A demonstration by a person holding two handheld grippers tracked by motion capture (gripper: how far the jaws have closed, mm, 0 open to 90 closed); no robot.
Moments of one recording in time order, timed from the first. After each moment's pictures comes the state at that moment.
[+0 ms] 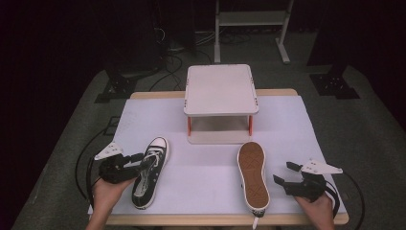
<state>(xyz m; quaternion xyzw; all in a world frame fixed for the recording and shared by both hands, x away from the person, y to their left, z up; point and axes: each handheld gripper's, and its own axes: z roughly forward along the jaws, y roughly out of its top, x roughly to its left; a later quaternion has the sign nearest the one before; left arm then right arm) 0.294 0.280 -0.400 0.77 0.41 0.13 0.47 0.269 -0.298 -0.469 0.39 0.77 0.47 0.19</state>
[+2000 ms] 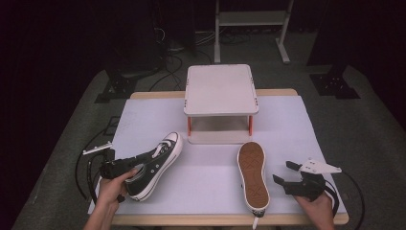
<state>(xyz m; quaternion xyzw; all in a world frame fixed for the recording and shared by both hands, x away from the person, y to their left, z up) 0.306 0.296 -0.414 0.64 0.49 -0.03 0.60 0.271 -0.297 -0.469 0.39 0.77 0.47 0.19</state>
